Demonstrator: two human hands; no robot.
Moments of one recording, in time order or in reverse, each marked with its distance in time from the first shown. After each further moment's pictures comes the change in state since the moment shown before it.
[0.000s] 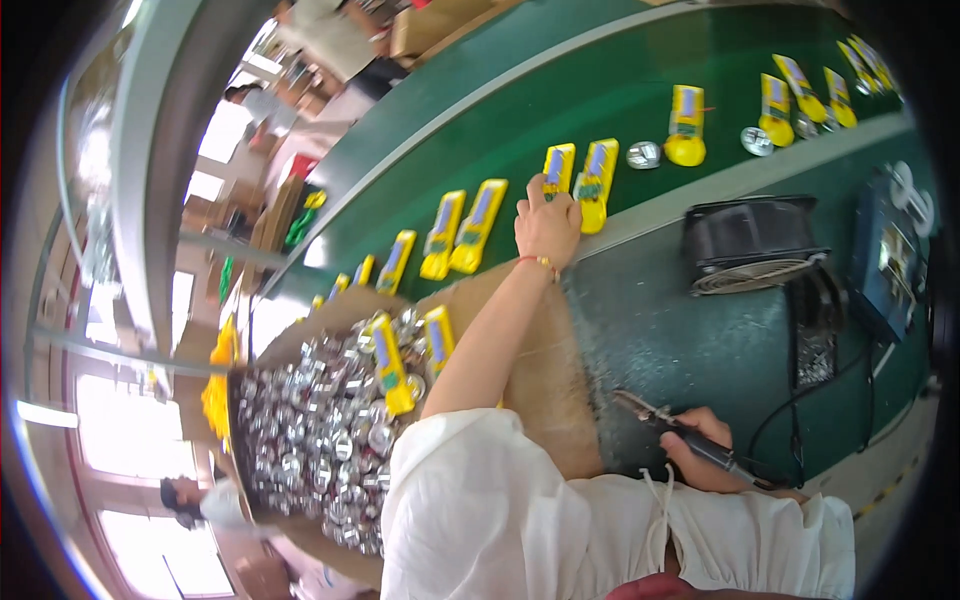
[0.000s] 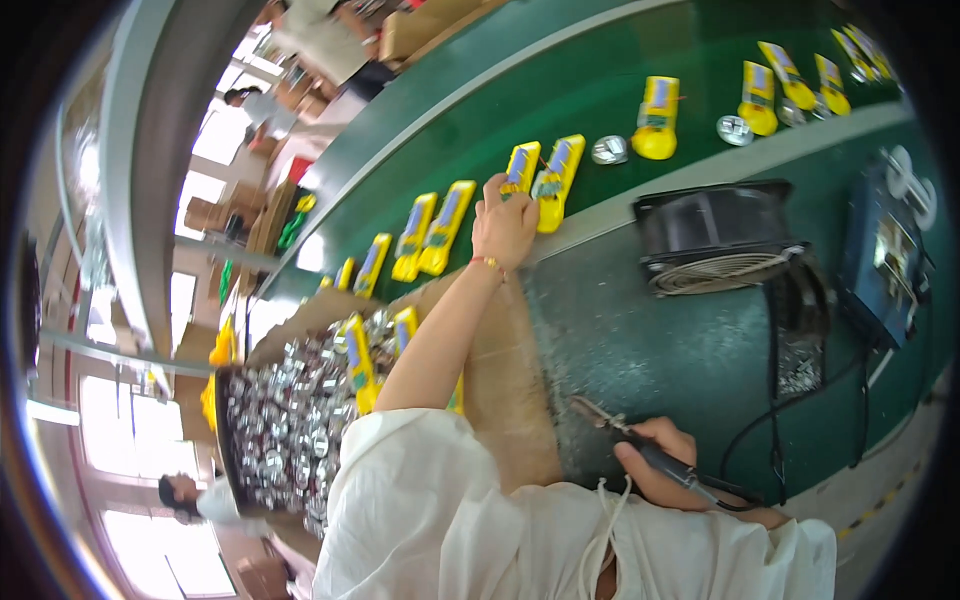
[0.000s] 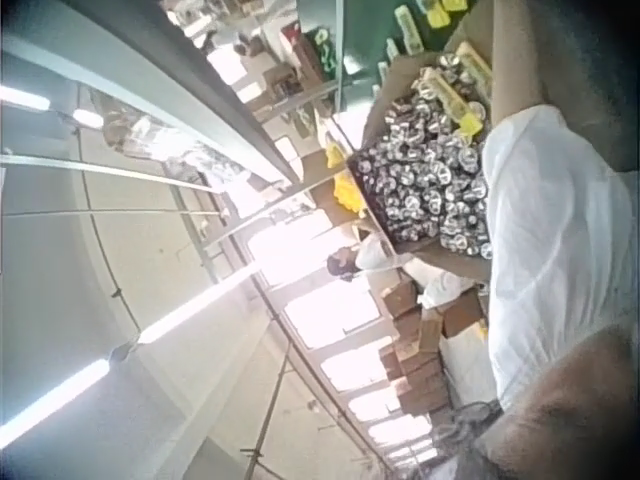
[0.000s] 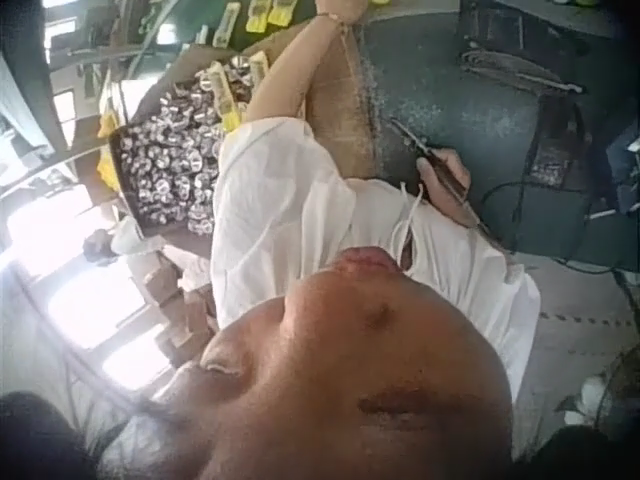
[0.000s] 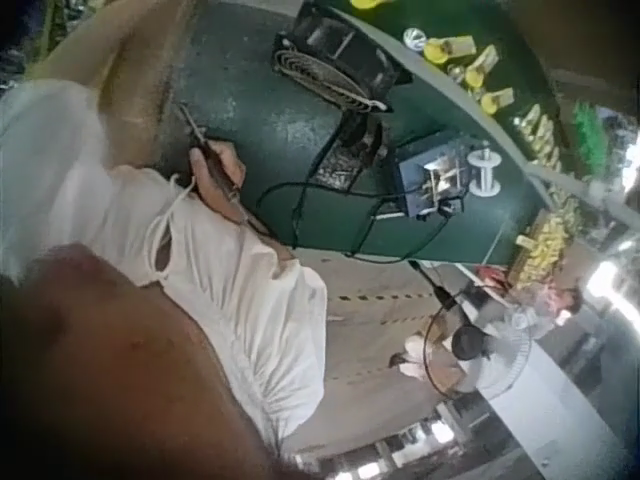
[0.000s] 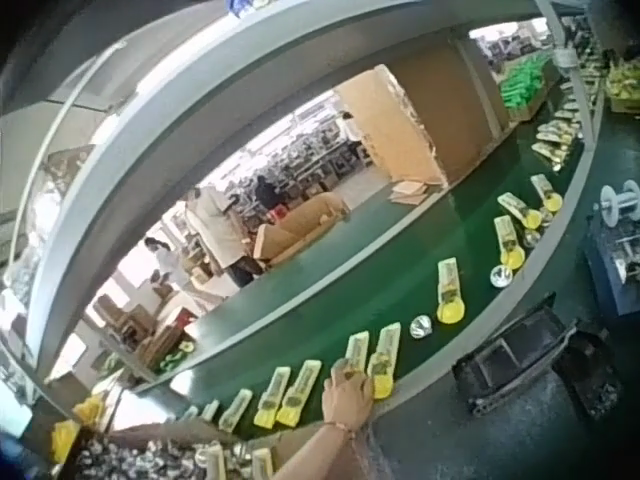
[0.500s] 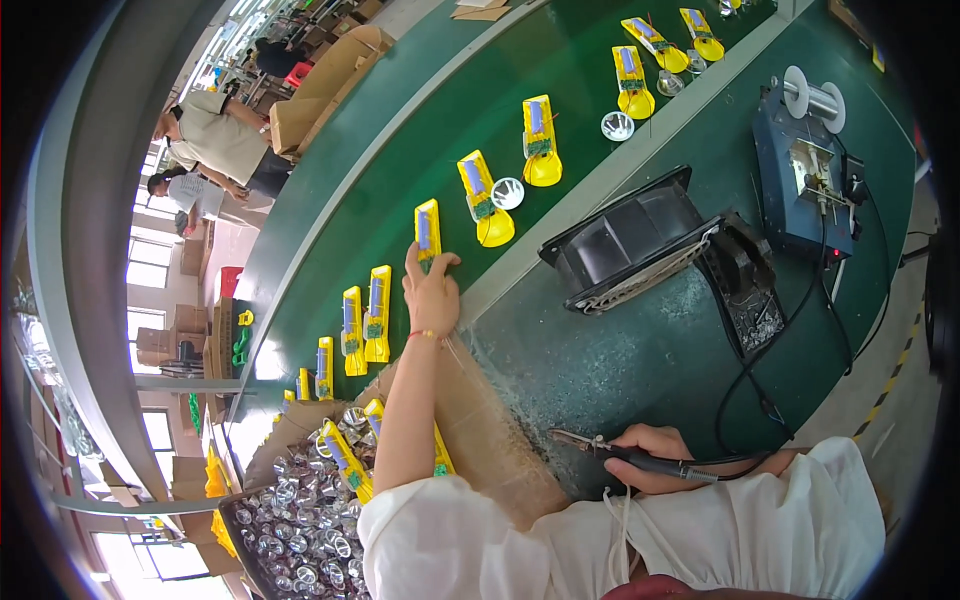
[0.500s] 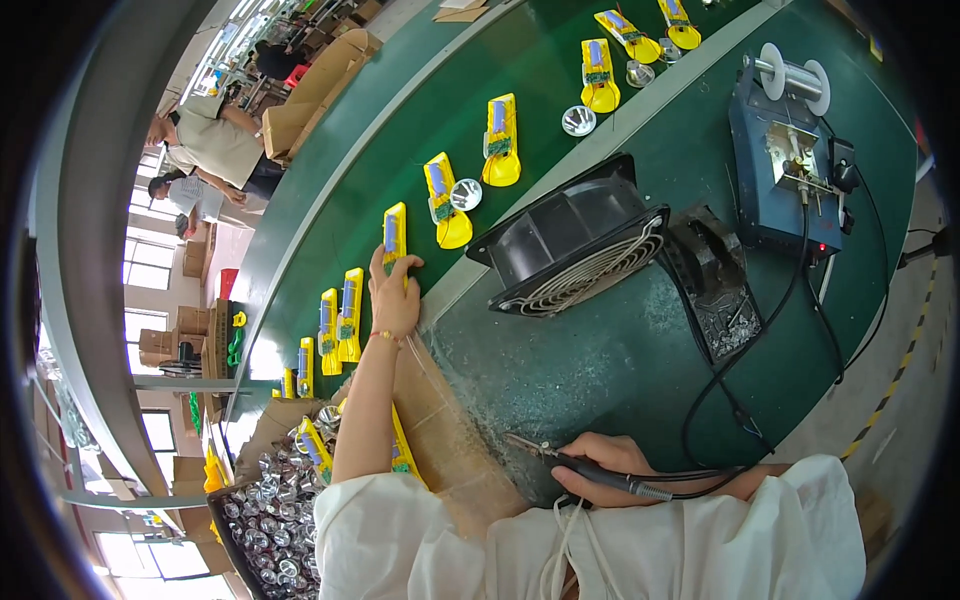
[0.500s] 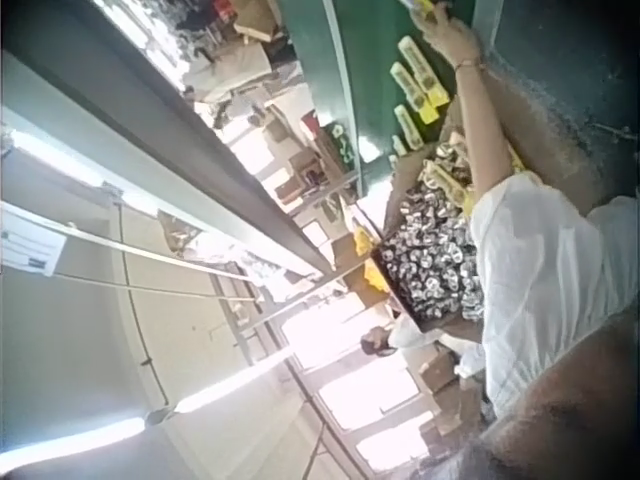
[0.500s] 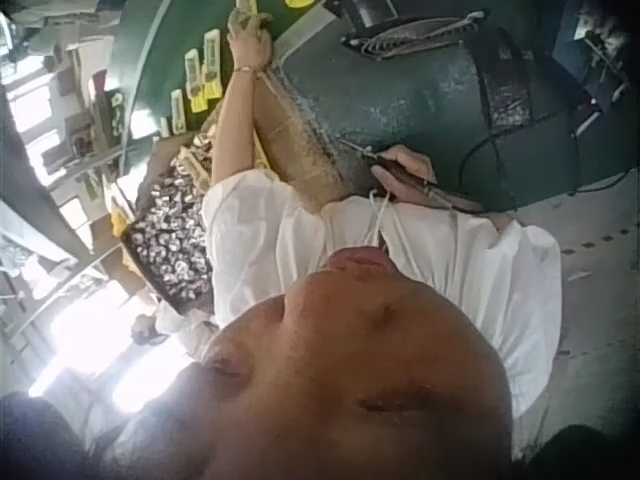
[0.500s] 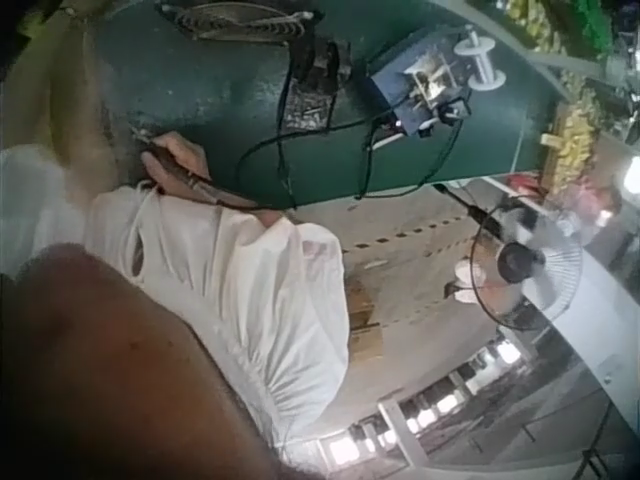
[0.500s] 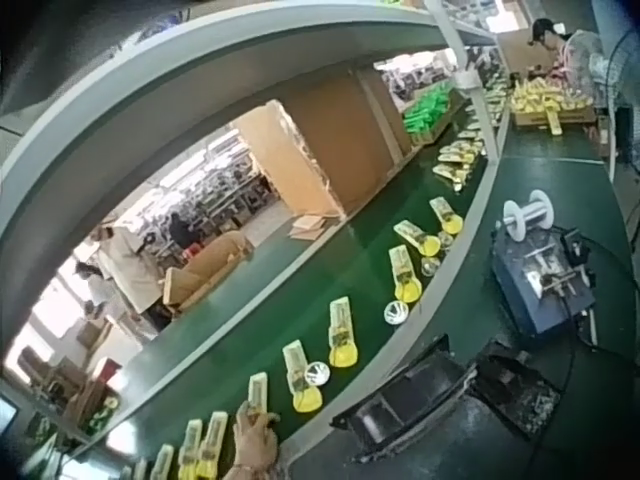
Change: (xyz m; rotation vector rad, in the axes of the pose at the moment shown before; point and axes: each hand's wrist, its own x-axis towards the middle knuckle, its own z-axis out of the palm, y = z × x) left_hand 0.013 -0.027 0.028 -0.050 -0.108 0.150; right_hand 0.001 -0.004 -0.004 0.058 -0.006 -0.091
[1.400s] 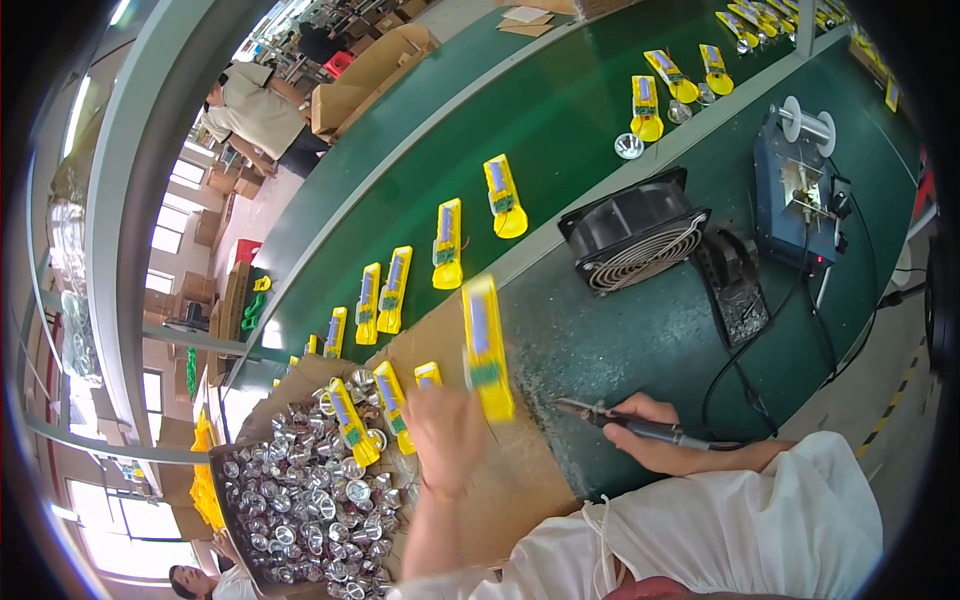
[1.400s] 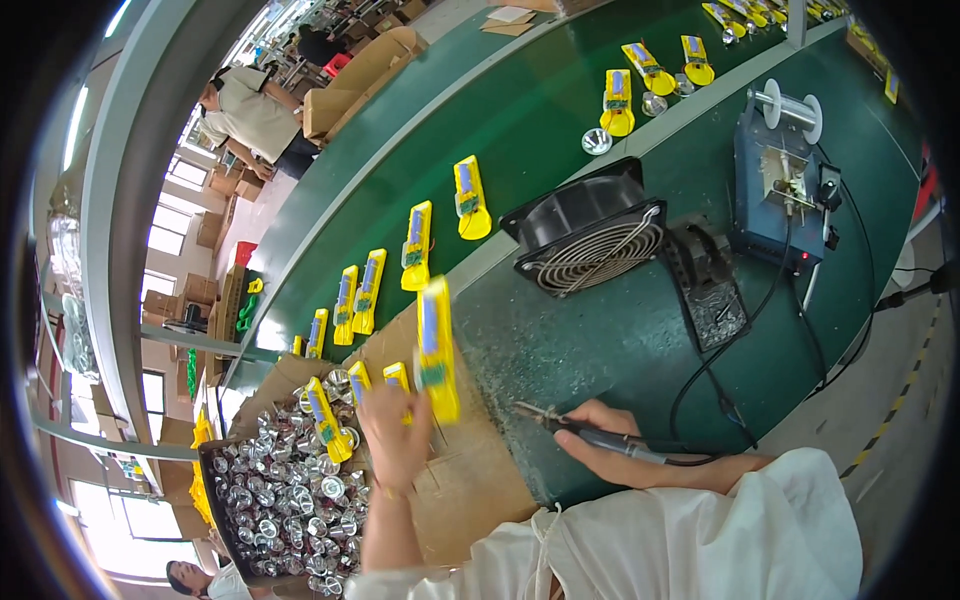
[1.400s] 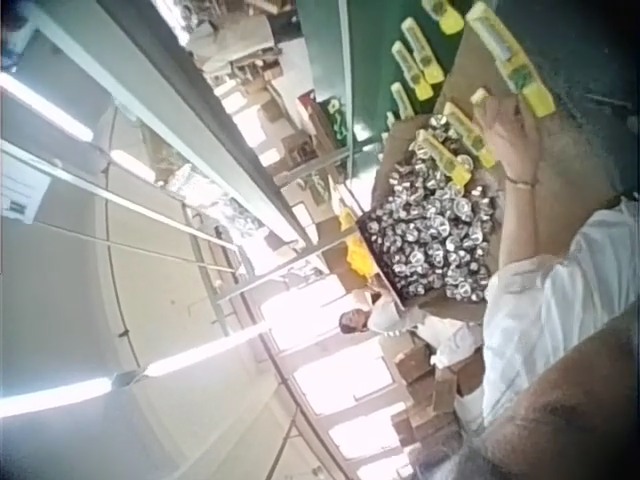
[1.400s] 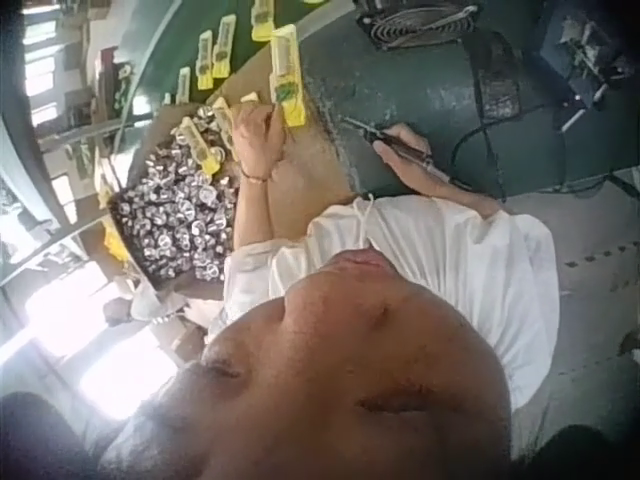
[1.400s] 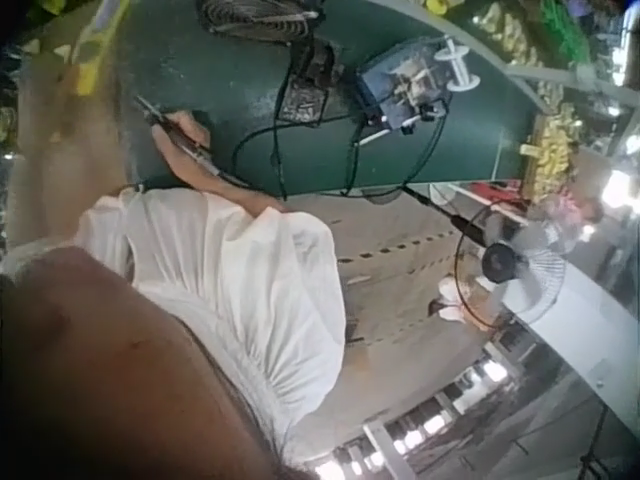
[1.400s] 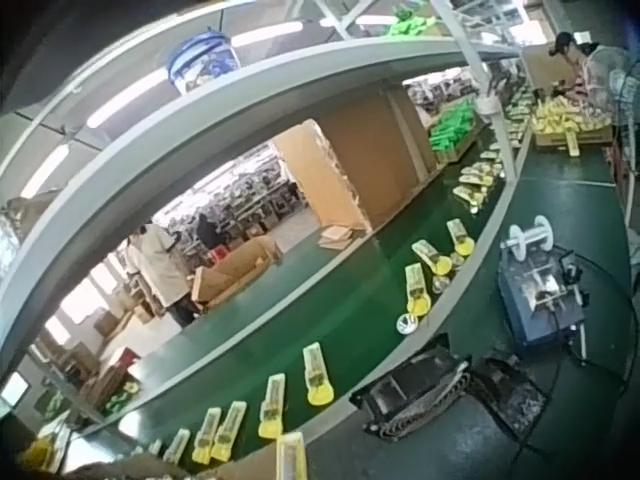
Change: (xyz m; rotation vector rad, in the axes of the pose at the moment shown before) left_hand -0.195 0.077 -0.099 0.039 0.189 0.082; right_hand -0.010 0.000 0.000 0.034 0.035 0.120
